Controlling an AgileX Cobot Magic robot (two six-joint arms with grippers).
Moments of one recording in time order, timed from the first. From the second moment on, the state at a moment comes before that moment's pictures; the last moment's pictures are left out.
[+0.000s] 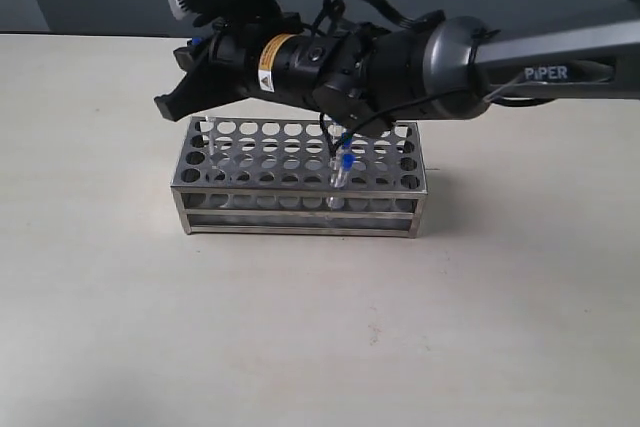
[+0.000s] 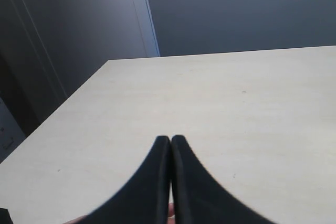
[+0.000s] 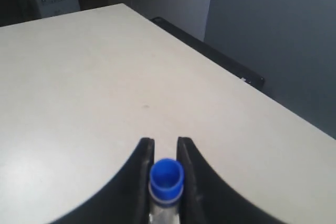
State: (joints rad) left arm 0.33 0.01 0.00 0.27 0.24 -0.12; right arm 0.88 2.04 -1.36 -0.43 -0.30 0.31
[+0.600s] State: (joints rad) left arm 0.33 0.01 0.00 0.27 0.24 -0.12; right arm 0.89 2.10 -1.41 -0.44 -0.33 0.29
